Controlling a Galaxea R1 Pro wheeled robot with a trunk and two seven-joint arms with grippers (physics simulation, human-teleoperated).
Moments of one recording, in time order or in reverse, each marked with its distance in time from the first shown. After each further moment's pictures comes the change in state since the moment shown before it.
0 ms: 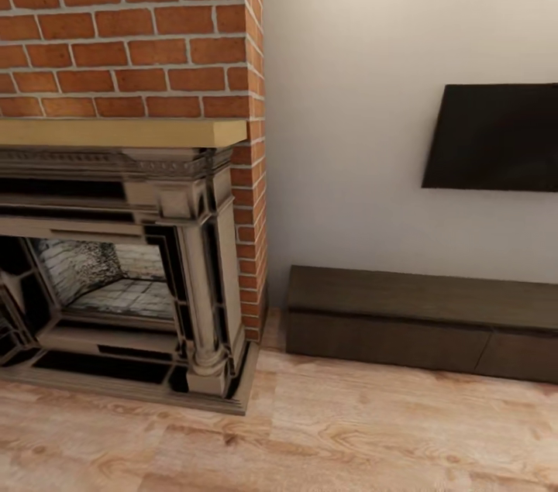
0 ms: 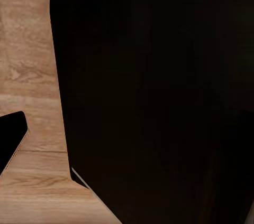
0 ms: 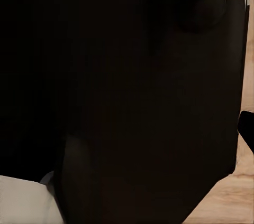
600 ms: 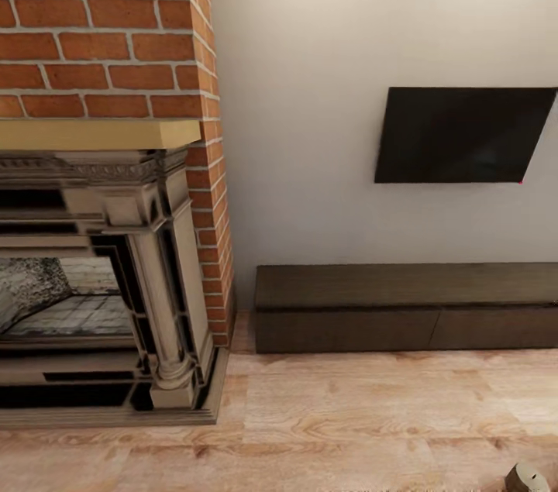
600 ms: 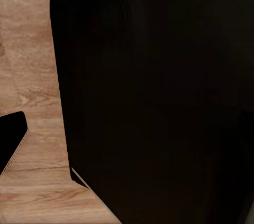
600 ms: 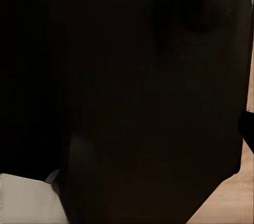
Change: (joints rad) left arm 0.000 0.000 0.000 0.000 0.001 0.000 0.000; right arm 0.000 0.007 0.001 0.000 0.000 0.000 0.000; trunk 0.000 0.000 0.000
